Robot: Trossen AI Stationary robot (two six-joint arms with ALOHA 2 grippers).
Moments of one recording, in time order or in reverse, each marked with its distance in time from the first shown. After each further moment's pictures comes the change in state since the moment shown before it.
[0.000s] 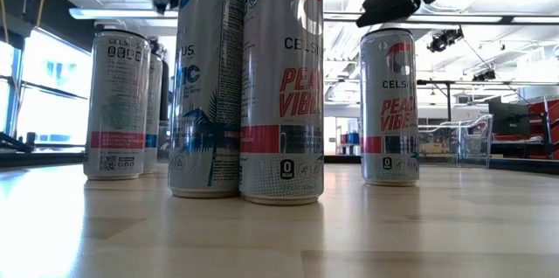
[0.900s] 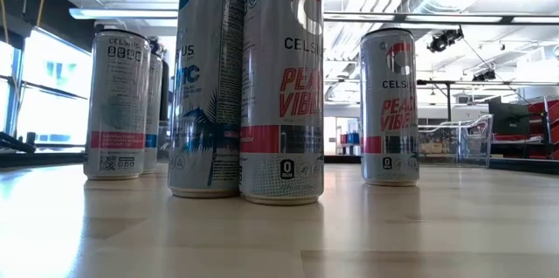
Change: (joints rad) left arm -0.110 0.161 0.295 -0.318 0.003 -0.028; right arm 0.352 -0.271 0.000 -0.391 0.405 0.376
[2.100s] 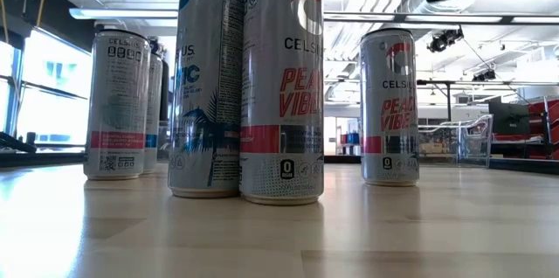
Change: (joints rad) left arm -0.082 0.033 0.097 -0.458 -0.016 -0.220; right arm -0.055 -0.054 -0.010 -0.053 -0.113 -0.059
